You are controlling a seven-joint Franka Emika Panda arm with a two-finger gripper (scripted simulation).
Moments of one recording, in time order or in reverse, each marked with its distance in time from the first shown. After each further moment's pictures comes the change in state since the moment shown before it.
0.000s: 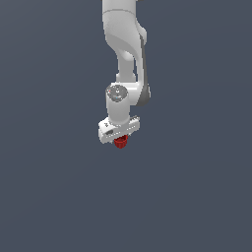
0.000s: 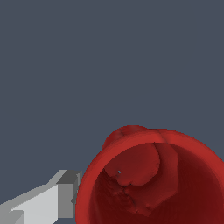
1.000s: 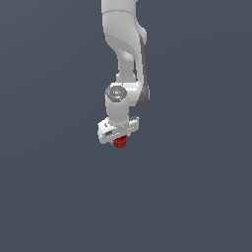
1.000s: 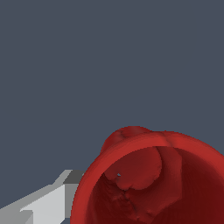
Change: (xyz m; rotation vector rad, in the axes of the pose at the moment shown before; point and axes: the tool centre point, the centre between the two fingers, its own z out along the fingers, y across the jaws) arm 0.001 0.004 0.001 0.000 0.000 0.000
